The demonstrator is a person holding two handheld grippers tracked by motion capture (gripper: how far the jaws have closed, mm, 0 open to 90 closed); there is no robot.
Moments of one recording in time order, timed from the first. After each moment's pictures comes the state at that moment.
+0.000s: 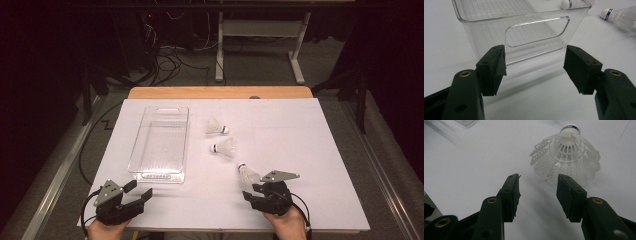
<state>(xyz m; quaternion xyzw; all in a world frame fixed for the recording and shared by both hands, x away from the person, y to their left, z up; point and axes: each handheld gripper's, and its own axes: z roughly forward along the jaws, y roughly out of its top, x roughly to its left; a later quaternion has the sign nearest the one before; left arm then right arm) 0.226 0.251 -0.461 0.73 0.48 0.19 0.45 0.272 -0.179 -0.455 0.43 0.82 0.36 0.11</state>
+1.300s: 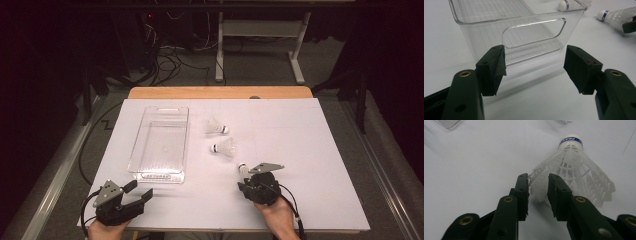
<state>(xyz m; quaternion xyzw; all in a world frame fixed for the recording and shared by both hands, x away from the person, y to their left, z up) 0.224 0.250 -0.461 0.73 0.47 0.18 0.46 0.295 -0.156 -0.458 0.44 0.82 0.33 0.13</state>
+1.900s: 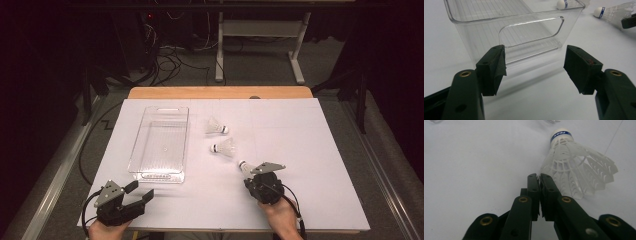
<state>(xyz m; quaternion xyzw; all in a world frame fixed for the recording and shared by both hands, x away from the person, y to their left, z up) 0.224 0.249 -0.461 0.74 0.47 0.18 0.46 0.295 -0.162 -0.456 0.44 0.83 0.31 0.16</state>
